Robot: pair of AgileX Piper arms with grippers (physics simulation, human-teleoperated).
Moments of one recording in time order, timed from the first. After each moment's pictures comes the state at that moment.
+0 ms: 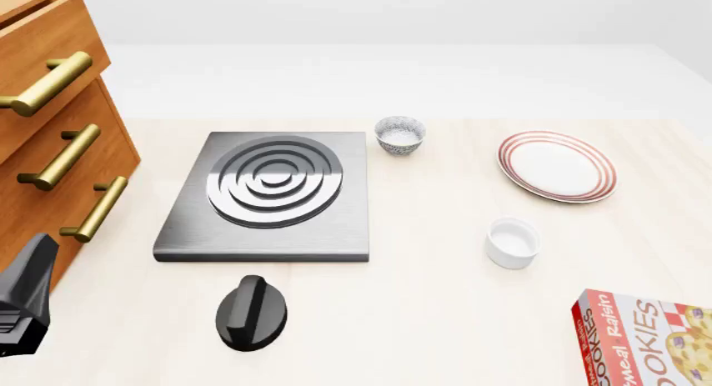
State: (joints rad) left arm 0.00 0.00 0.00 0.00 0.00; right arm -0.90 2.09 -1.35 0.23 -0.02
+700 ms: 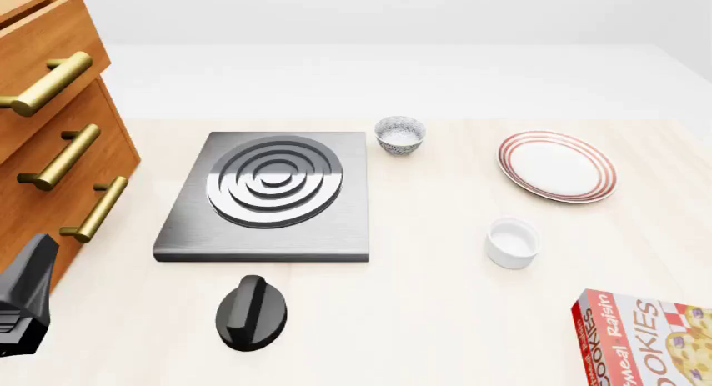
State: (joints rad) left arm 0.00 0.00 0.00 0.00 0.00; right arm -0.81 1.84 -1.24 0.31 0.12
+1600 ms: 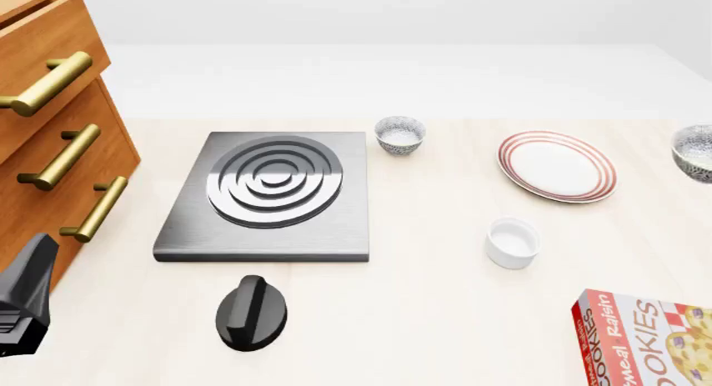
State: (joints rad) left arm 0.00 0.00 0.00 0.00 0.00; right arm -0.55 1.65 -1.12 0.38 0.43
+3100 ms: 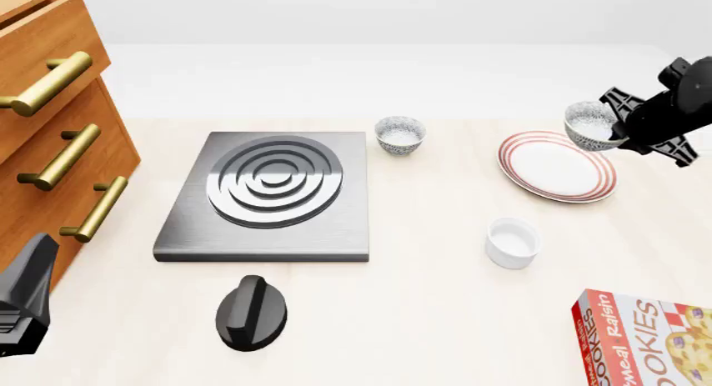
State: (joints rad) left arm 0.00 0.00 0.00 0.00 0.00; right arm -0.25 1.89 -1.33 0.37 0.64
